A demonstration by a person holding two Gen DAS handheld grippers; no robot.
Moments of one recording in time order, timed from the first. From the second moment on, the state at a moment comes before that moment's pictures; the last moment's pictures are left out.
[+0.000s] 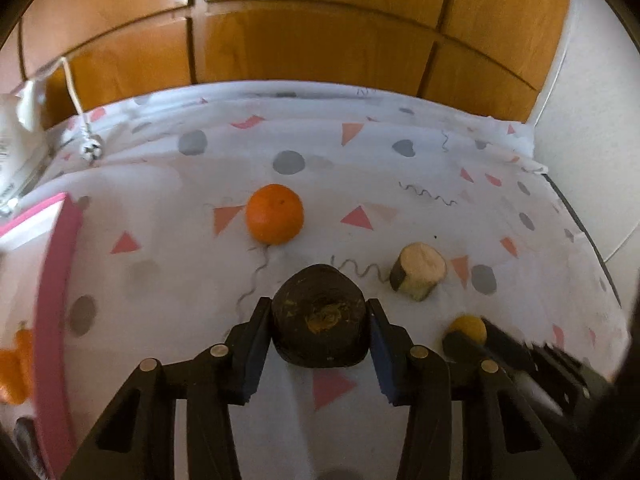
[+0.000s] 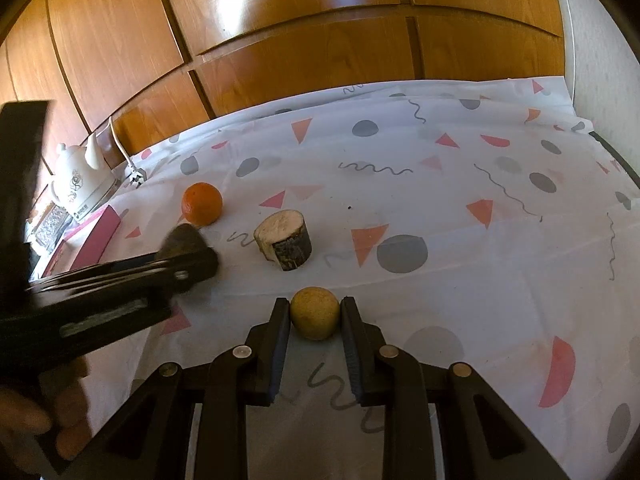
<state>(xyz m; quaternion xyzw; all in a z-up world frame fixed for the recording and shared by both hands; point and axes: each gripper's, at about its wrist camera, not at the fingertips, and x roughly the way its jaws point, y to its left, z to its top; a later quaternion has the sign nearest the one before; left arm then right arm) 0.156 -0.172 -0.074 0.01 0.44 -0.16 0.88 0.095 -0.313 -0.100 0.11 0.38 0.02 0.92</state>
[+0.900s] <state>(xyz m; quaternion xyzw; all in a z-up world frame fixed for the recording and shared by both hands) 0.082 -0.127 -0.095 0.06 0.38 -0.14 0.91 0.097 -0.289 -0.100 0.03 0.40 -0.03 0.92</state>
